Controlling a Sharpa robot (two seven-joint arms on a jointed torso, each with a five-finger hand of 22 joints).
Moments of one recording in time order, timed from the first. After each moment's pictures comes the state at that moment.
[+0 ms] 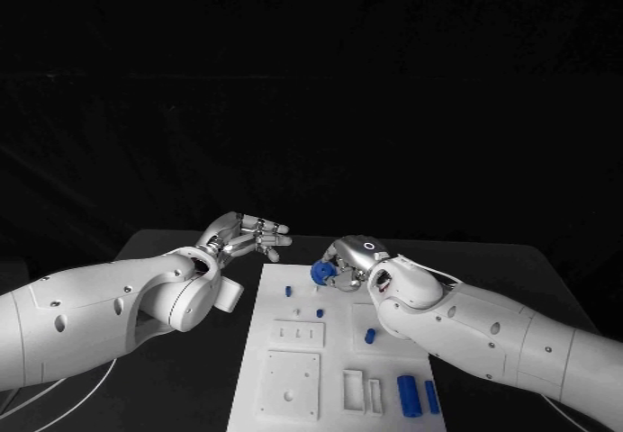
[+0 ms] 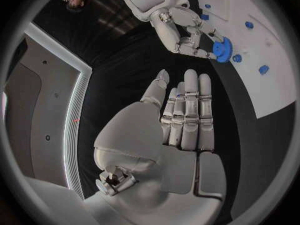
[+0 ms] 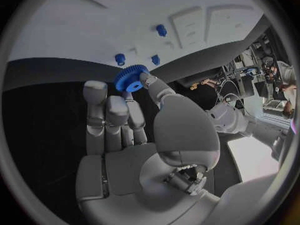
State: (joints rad) left arm 1.46 -0.82 -0.22 1.48 -0.22 -0.41 0.32; left_hand 1.36 0.10 -0.11 -0.28 0.19 1.06 0.13 0.07 0.06 1.21 0.09 0.06 0.06 1.26 0.01 0.55 0.22 0.06 0.96 -0.01 0.66 0.57; right arm 1.19 -0.45 0.06 1.18 -1.77 -0.39 -0.23; right_hand 1.21 -0.10 0.37 -0.15 0.33 1.11 0.10 0.06 0.06 1.36 -0.01 1.20 1.30 1.44 -0.07 1.13 0.93 0.08 1.47 -0.09 0.62 1.31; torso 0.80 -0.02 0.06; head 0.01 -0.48
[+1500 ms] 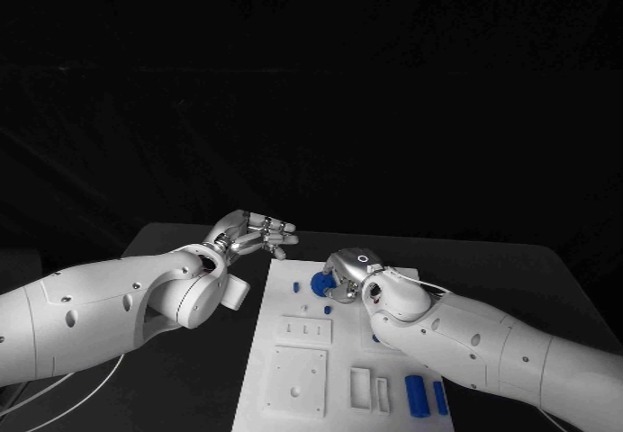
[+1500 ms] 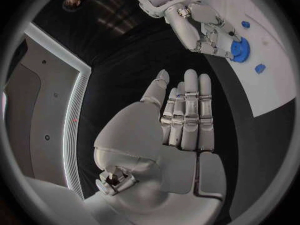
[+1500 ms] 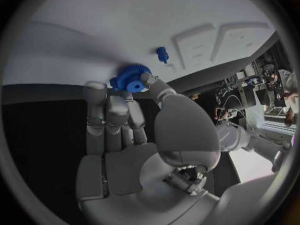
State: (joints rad) left arm 1.46 -0.81 -0.22 1.47 -0.22 -0.41 0.32; left_hand 1.36 0.10 -0.11 -0.28 0.19 1.06 0.13 0.07 0.06 1.21 0.09 0.06 0.06 1.26 0.01 0.55 0.22 0.06 0.96 -0.01 0.66 0.58; right arm 1.16 -0.38 0.02 1.08 -1.82 -0.38 -0.27; right_hand 1.21 -0.12 0.38 -0.14 0.32 1.11 0.09 0.06 0.06 1.36 -0.01 1.20 1.29 1.44 -0.07 1.13 0.92 0.08 1.47 -0.09 0.62 1.31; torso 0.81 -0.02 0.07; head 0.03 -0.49
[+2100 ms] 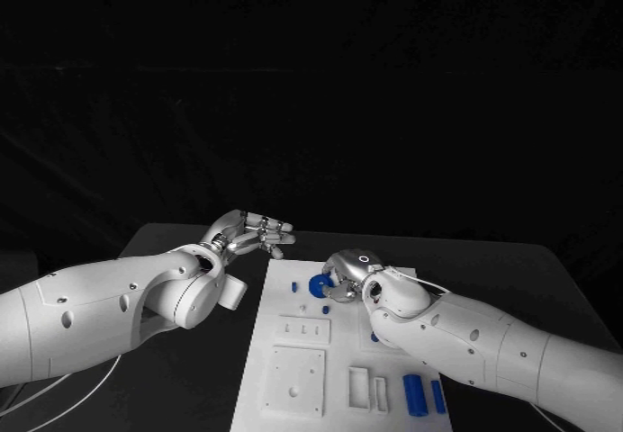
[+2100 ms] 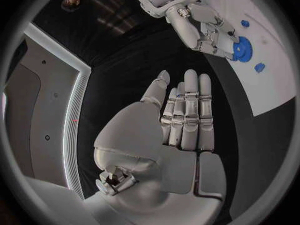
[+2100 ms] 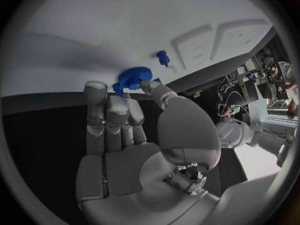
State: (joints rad) left arm 1.46 -0.81 -0.22 1.47 -0.22 -0.41 0.32; left_hand 1.36 0.10 -0.10 -0.28 0.24 1.06 0.13 0.07 0.06 1.21 0.09 0.06 0.06 1.26 0.01 0.55 0.22 0.06 0.96 -0.01 0.65 0.58; right arm 1.16 -0.38 0.01 1.07 -1.75 -0.37 -0.26; right_hand 1.09 -0.14 0.44 -0.07 0.54 0.96 0.10 0.06 0.06 1.34 -0.01 1.18 1.27 1.44 -0.08 1.12 0.93 0.08 1.47 -0.10 0.62 1.31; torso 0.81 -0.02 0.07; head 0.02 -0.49
